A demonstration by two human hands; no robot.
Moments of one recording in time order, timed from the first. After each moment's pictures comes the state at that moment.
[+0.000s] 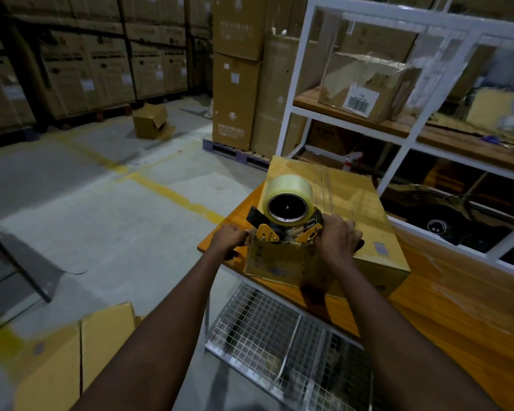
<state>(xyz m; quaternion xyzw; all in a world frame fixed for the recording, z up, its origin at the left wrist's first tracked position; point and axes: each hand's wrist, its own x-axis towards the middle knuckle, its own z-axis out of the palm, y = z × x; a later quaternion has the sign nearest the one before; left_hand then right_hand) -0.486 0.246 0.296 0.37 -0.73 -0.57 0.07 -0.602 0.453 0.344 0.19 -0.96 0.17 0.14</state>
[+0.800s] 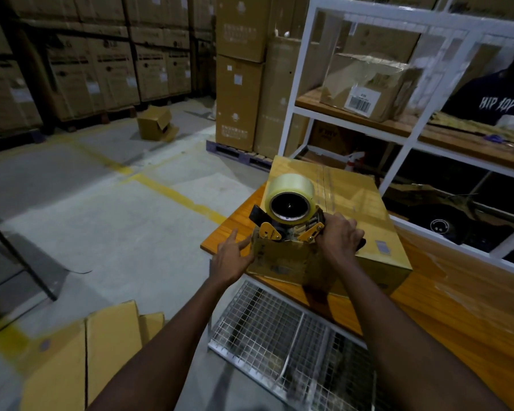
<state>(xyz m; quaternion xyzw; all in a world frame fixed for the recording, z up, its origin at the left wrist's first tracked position) -0.456 0.269 0.246 0.27 -0.87 -0.39 0.12 -0.601 0.457 0.344 0.20 -0.96 0.14 0.14</state>
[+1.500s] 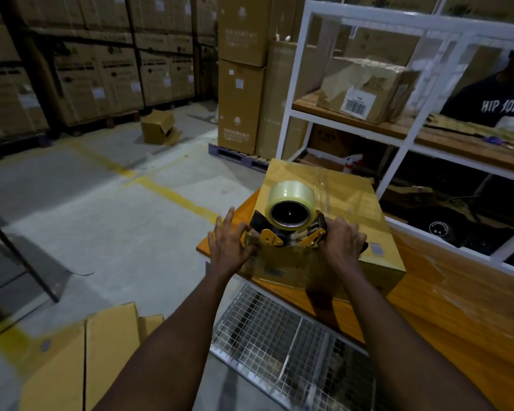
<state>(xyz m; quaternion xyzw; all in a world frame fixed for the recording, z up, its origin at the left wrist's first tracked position) -0.481 0.270 0.250 0.25 -0.91 -0.22 0.24 -0.613 0.482 0.339 0.22 -0.96 0.14 0.14</state>
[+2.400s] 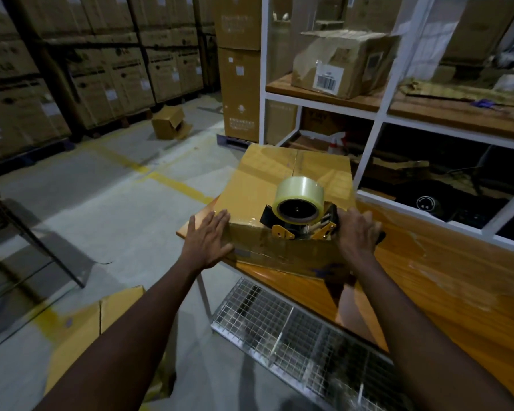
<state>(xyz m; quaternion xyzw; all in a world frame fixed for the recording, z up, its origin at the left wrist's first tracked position) -0.470 0.337 0.283 0.20 -0.98 0.04 0.06 -0.666 0.615 0.345 0.22 -0.96 0.07 0.15</state>
